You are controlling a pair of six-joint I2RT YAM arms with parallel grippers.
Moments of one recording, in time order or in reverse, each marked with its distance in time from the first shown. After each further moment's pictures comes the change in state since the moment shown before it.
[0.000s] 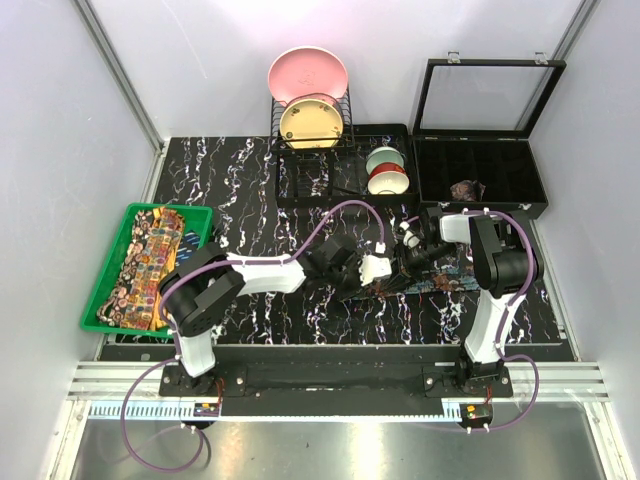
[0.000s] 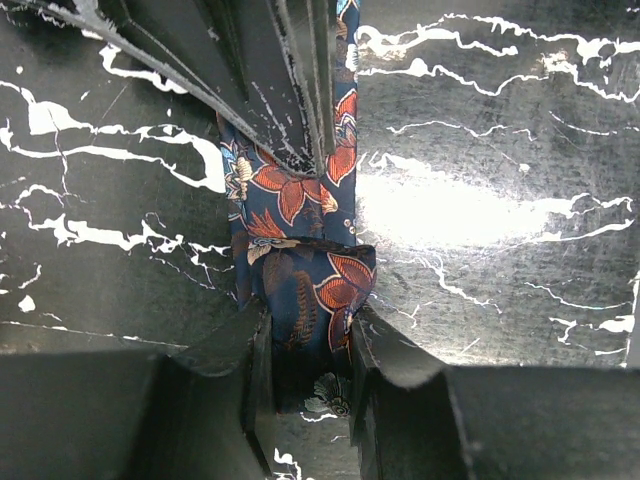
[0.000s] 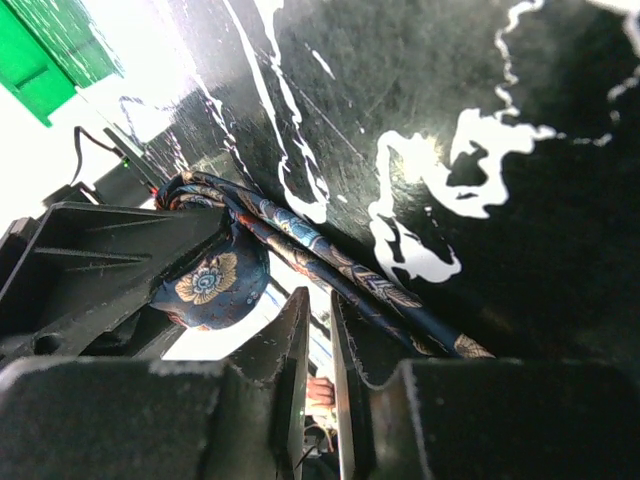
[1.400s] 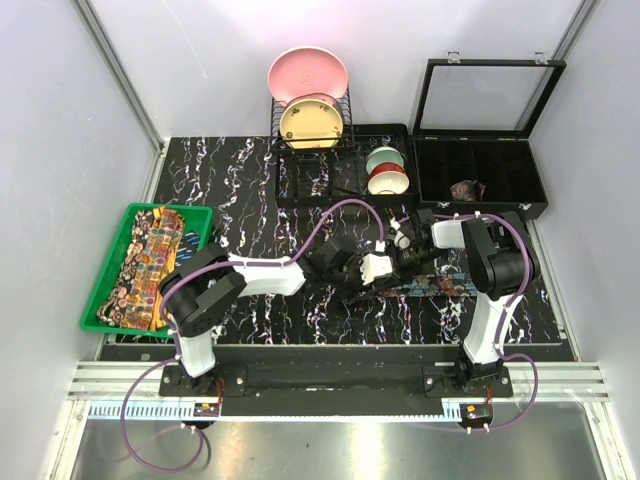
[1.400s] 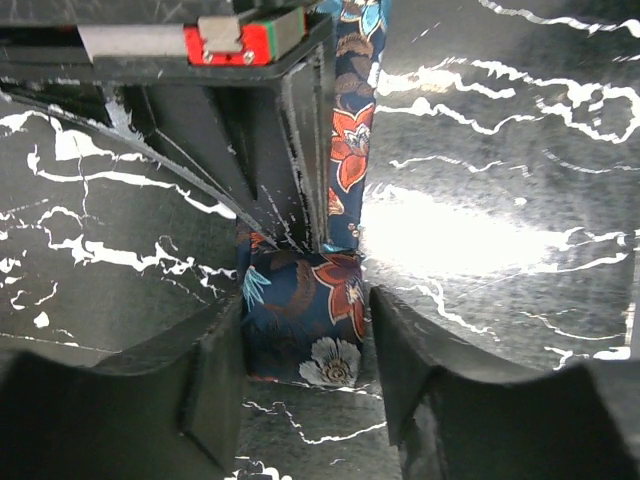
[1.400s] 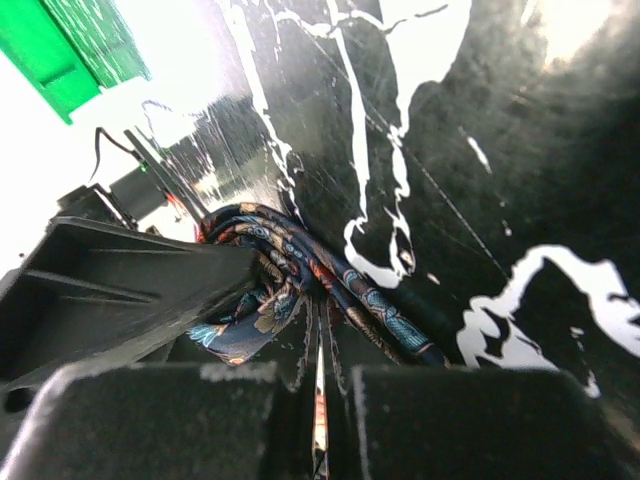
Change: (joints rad) left arm -0.014 -0.002 -0.024 0.095 -0.008 -0.045; right arm 0.070 -0.003 -0.043 0.172 -0.054 0.089
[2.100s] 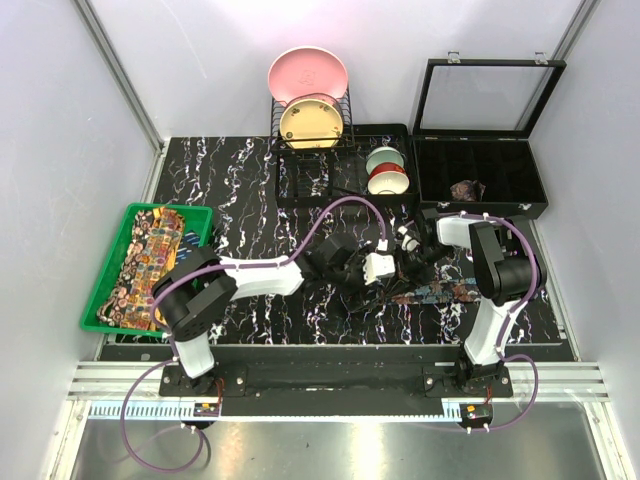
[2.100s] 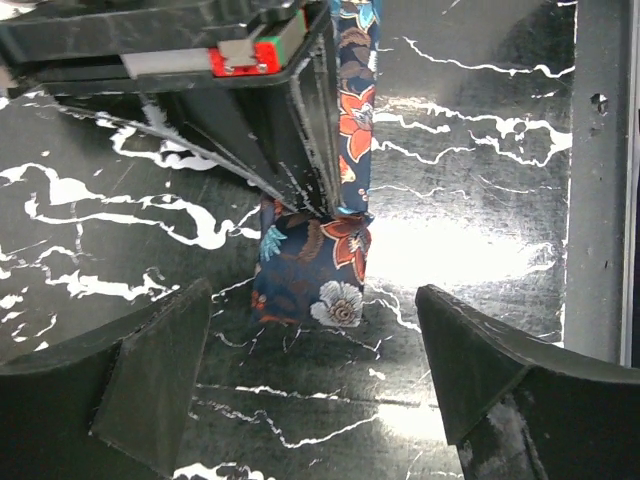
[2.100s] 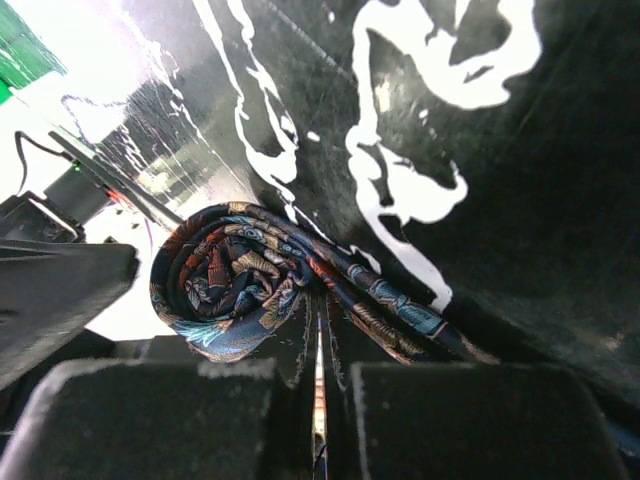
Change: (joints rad) left arm -0.008 -0.045 0.020 -0.029 0.061 -0.003; right arm -0.024 -0.061 0.020 -0.214 0.166 -0.056
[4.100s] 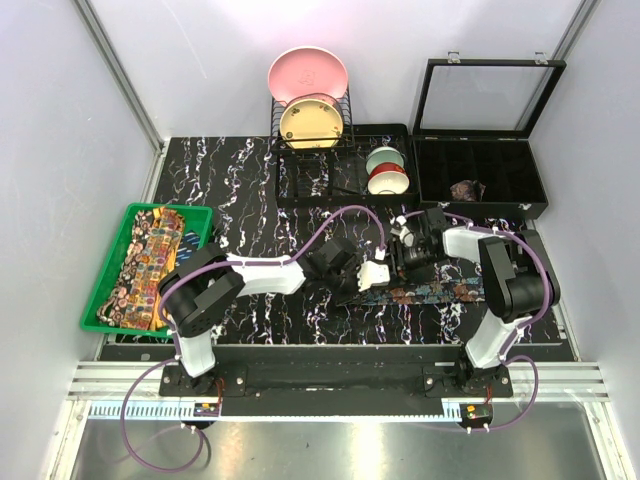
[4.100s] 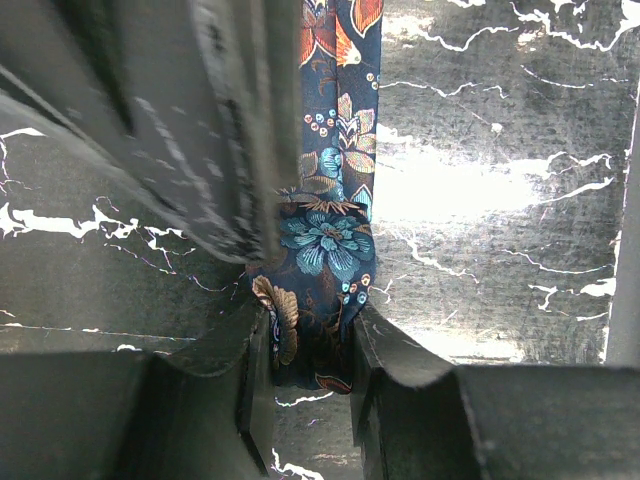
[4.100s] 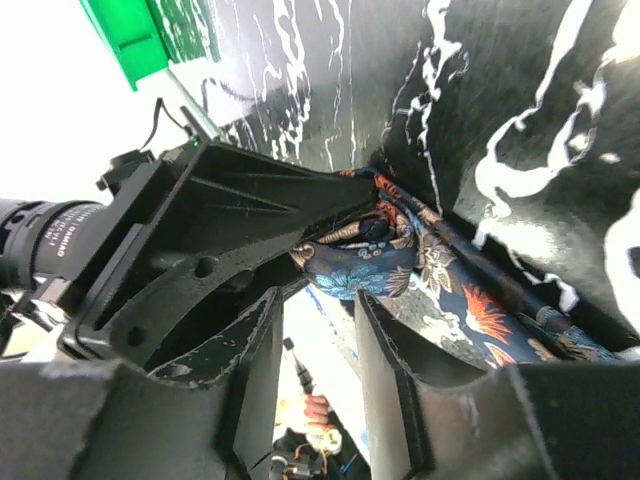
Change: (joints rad) left arm 0.015 0.045 -0.006 -0.120 -0.029 0.086; right arm 0.004 -0.138 -0.119 0.278 -0.271 0.090
